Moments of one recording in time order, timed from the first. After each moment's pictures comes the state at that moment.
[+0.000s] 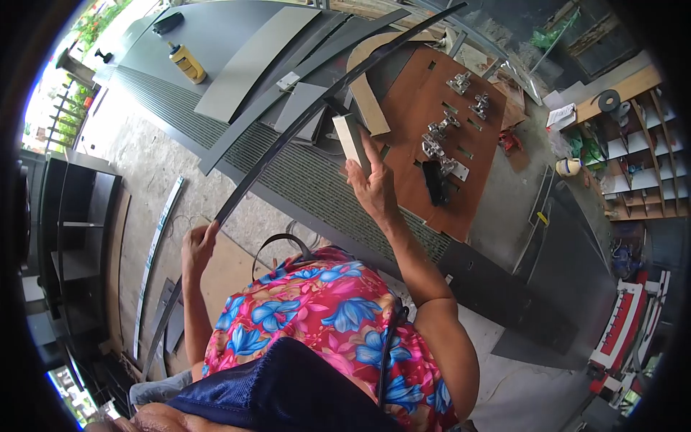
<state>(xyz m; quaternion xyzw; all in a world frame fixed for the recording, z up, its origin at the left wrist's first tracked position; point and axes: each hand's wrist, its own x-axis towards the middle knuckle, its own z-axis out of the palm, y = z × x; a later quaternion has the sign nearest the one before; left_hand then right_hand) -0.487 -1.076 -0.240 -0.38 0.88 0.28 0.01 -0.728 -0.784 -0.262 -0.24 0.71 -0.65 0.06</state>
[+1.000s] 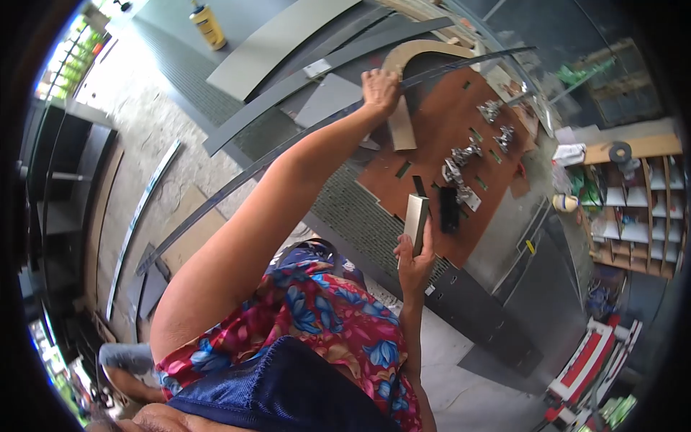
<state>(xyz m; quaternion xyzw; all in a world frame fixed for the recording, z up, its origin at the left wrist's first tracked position) -0.951 -0.951 -0.362 -0.17 0.96 0.12 -0.19 -0.661 -0.711 -0.274 -0.05 0.80 -0.59 0.07</state>
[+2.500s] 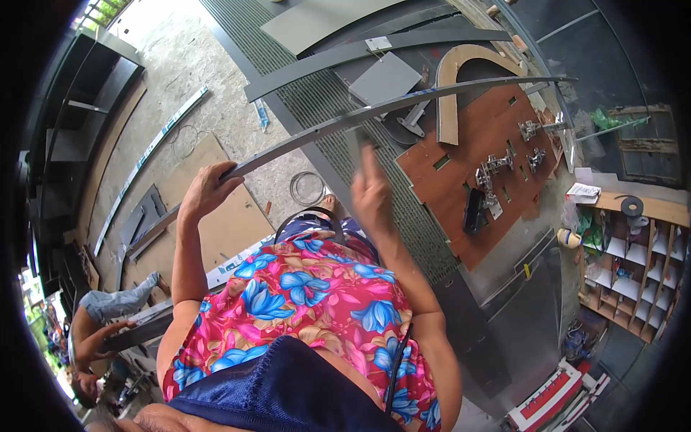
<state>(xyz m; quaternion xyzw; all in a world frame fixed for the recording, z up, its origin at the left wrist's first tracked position) -0.465 -1.099 -0.238 -0.29 0.89 0.34 0.03 -0.675 -0.841 -0.320 -0.36 0.81 -0.45 0.12</state>
